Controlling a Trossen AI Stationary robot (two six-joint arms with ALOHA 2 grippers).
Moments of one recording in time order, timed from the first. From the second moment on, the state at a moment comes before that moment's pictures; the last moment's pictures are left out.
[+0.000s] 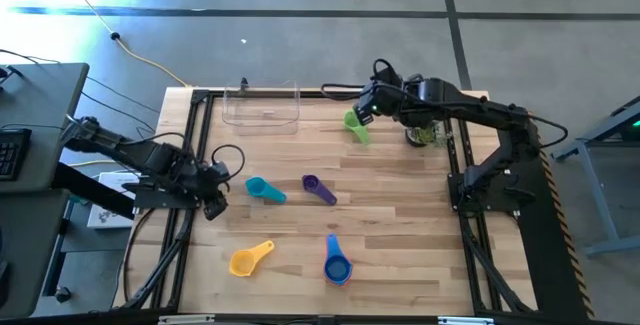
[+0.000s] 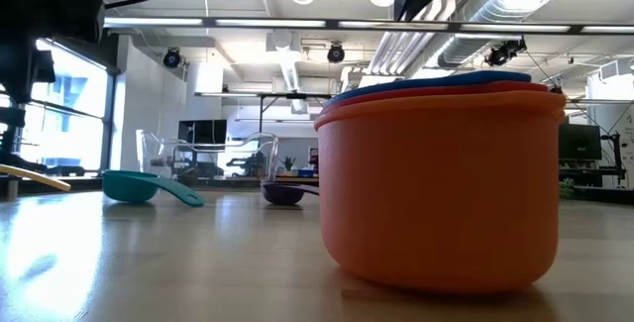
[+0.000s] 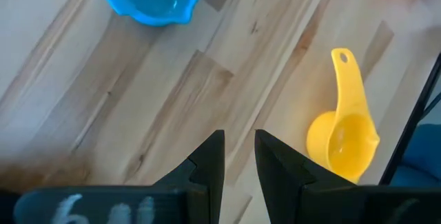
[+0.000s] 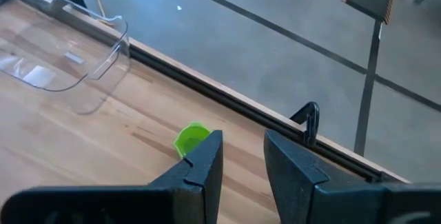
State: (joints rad) left arm -0.32 0.70 0.60 -1.00 0.03 -0.93; right arm -0.18 1.58 1.78 -1.25 0.72 0.67
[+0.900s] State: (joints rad) left arm -0.06 0.71 0.57 -1.02 0.15 -0.80; right arm -0.17 1.58 1.78 -1.26 0.72 0.65
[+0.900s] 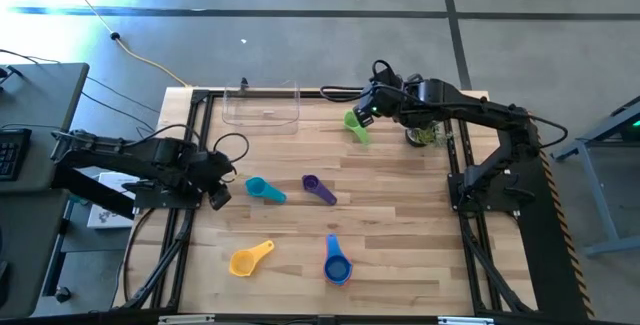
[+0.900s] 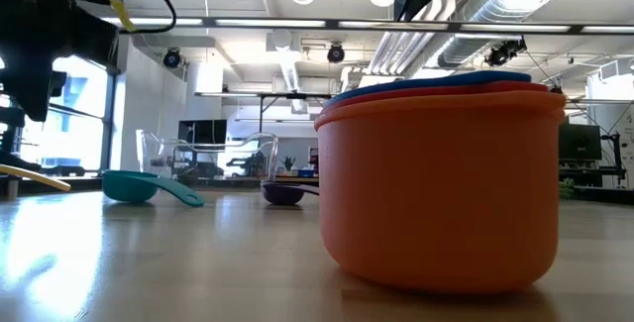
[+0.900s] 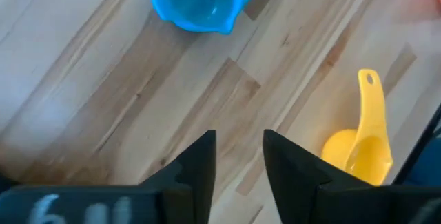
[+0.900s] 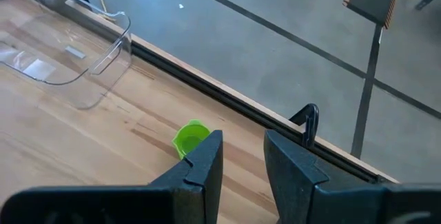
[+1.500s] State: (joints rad) left arm -0.18 0.72 0.56 -0.78 0.26 -1.09; right arm -0.17 1.58 1.78 -1.26 0.59 0.65
